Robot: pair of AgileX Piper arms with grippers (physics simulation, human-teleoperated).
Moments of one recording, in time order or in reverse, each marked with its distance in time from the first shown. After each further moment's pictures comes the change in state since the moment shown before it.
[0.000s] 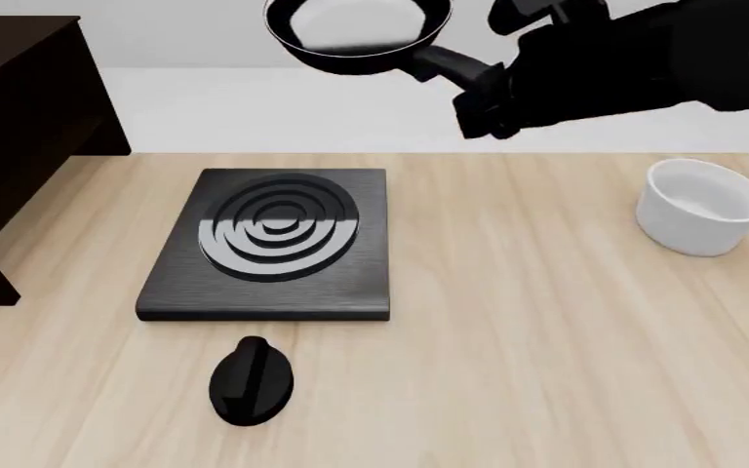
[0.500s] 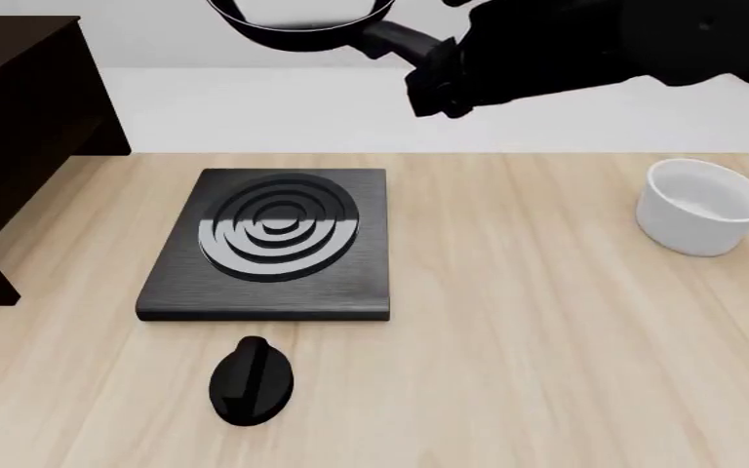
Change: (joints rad) left arm -0.061 0.071 -0.017 -0.030 -0.162; right arm 0.088 0.066 -0.108 -0.007 0.019
